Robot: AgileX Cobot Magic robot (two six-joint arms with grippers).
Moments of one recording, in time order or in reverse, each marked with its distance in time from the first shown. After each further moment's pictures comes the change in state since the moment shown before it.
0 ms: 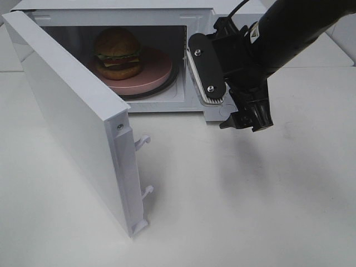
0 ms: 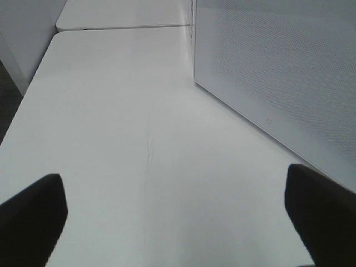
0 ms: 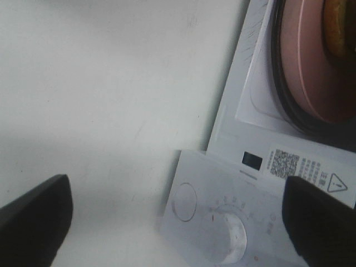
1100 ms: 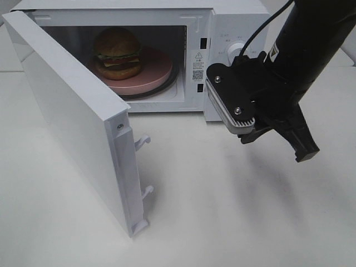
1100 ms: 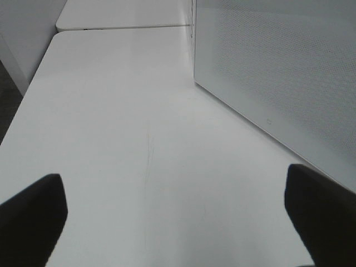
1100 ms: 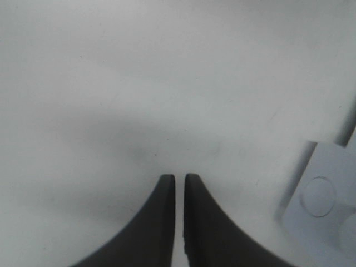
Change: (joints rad) left arm 0.000 0.000 0.000 0.000 0.000 0.000; right arm -0.010 -0.029 0.017 0.055 0.335 -0.070
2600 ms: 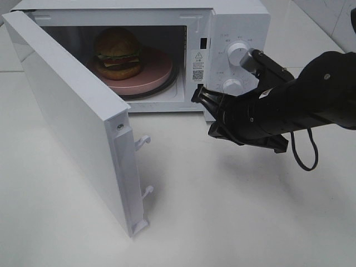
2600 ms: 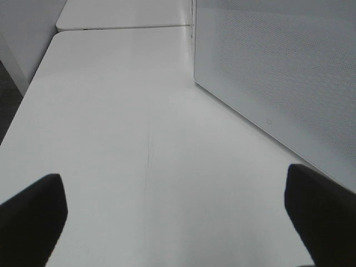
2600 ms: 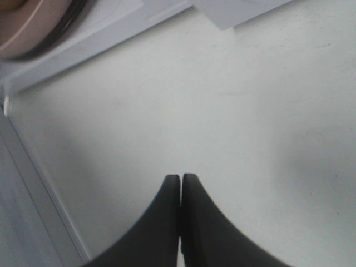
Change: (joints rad) left arm 0.000 0.000 0.000 0.000 0.000 0.000; right arm 0.000 0.041 0.355 0.645 -0.870 1.579
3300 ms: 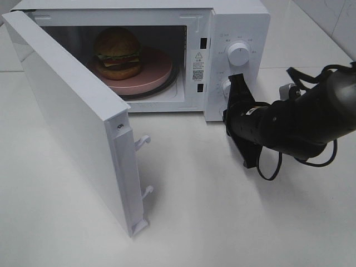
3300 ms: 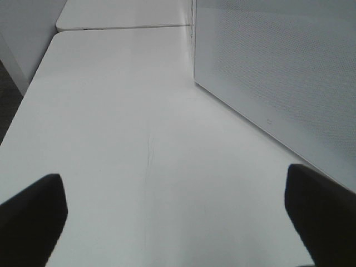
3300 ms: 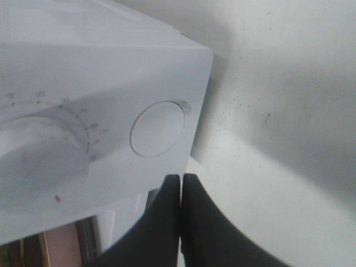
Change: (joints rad) left arm 0.000 0.000 0.000 0.000 0.000 0.000; right arm 0.003 0.284 -0.020 0.081 -0.563 0.828
